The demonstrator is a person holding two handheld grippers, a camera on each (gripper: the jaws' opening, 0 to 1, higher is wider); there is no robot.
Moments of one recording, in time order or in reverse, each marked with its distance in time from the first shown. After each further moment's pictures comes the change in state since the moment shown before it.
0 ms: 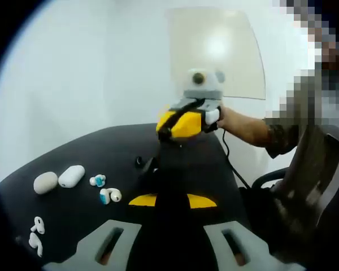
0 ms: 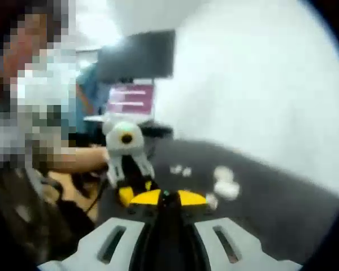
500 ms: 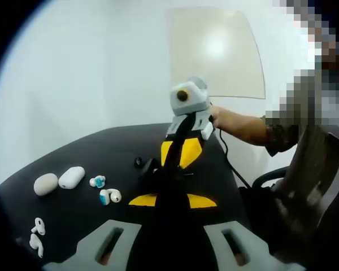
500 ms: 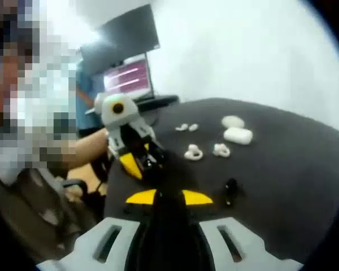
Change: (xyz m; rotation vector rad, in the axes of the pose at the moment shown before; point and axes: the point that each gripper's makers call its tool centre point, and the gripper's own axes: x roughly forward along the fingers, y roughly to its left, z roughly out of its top) left arm 0.000 0.000 0.001 0.012 -0.004 -0.002; right arm -0.018 0.010 -0.081 0.456 0.334 0.210
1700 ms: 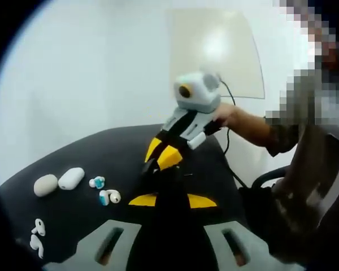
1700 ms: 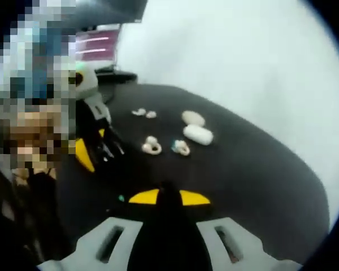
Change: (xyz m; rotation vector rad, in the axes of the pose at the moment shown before) left arm -0.002 0.000 0.000 0.009 -0.004 -0.002; right arm -0.004 -0.048 0.003 -0.169 0.155 -0.469
